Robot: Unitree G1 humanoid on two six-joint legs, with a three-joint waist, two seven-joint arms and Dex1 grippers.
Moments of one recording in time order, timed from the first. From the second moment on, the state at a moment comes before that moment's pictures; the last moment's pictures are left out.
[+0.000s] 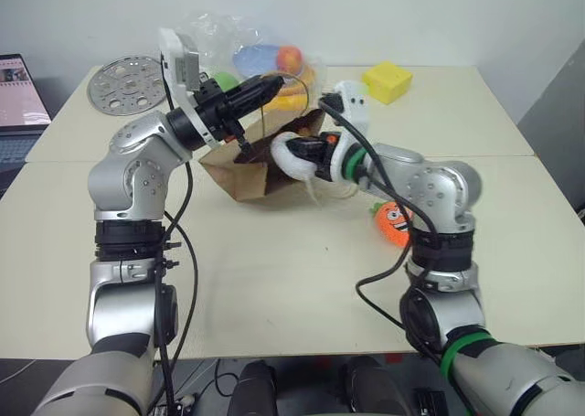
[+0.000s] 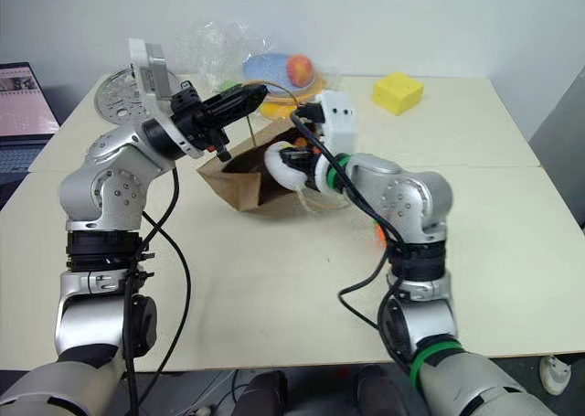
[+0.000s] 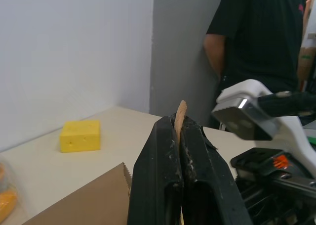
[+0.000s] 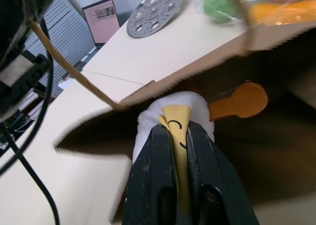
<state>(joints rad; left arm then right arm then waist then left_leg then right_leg) -0.89 0.49 0.17 0.19 -0.60 0.49 -0.97 -1.00 0.07 -0.17 -0.04 0.57 1.26 0.09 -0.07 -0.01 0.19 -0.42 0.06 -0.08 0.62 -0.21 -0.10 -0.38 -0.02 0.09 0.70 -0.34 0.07</state>
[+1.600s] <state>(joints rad) -0.85 0.50 0.18 0.20 -0.65 0.51 -0.99 -0.70 -0.56 -0.26 -0.48 0.61 1.19 0.37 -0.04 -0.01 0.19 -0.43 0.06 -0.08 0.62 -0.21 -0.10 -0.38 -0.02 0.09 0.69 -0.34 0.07</state>
